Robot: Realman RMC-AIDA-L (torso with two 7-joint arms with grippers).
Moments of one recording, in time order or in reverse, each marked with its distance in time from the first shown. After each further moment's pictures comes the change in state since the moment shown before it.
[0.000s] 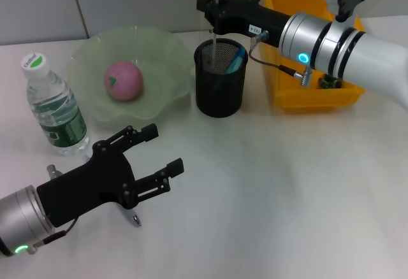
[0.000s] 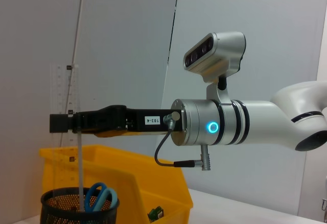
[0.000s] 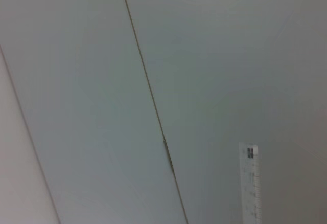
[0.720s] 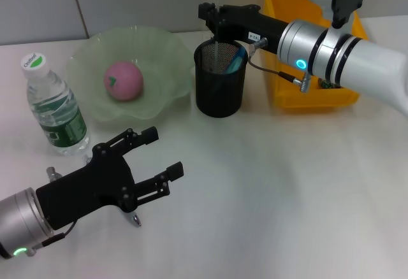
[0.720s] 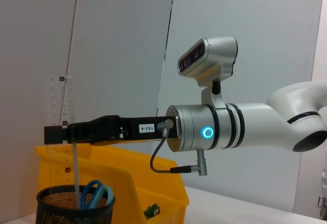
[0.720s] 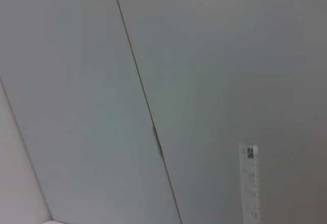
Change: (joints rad) left arm 0.004 0.003 0.012 0.002 0.000 0.006 0.000; right arm 0.002 0.003 0.004 0.024 0.001 0.039 -0.013
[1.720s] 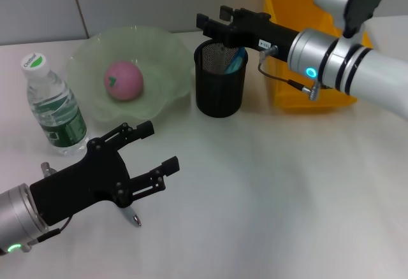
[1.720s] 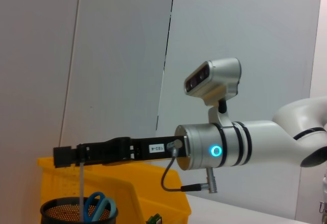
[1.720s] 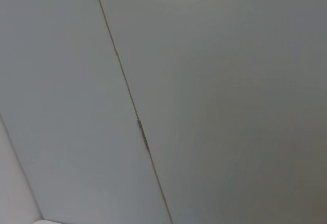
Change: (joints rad) left arm 0.002 0.000 -0.007 0.026 -0.006 0.027 -0.011; right arm -0.042 0.000 0.012 -0.005 0.000 -0.019 0.005
